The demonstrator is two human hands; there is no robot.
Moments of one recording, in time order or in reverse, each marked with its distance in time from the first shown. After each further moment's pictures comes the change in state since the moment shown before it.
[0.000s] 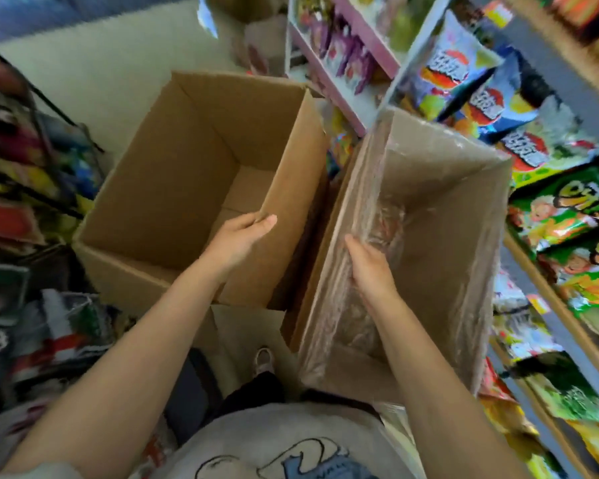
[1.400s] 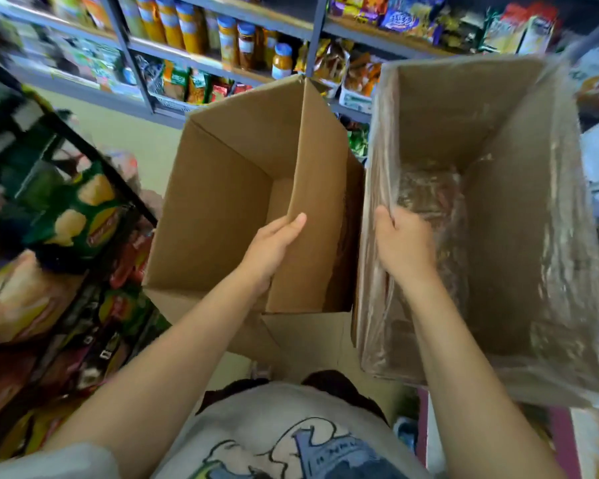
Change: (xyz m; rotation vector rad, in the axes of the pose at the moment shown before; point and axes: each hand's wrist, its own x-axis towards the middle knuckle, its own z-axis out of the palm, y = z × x) left_hand 0.496 0.428 -0.642 -0.765 0.591 0.221; right_hand 0.466 -0.801 0.621 -0.899 -0.224 -1.118
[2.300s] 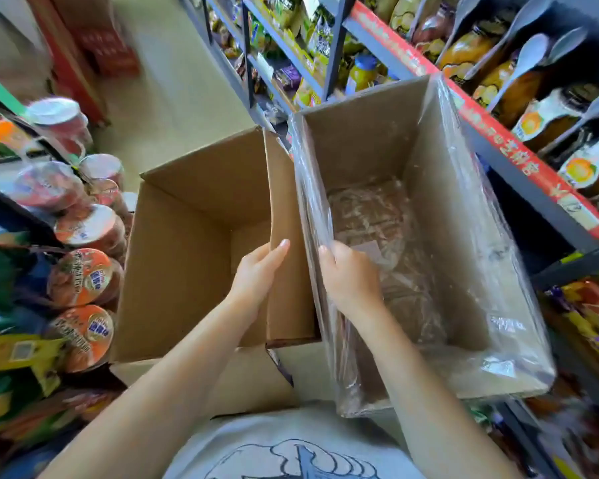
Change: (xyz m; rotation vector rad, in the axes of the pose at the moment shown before) left_hand 0.415 0.295 -0.183 -0.345 0.918 0.096; right_hand 0.564 -0.299 0.259 -0.063 -0.654 -0.838
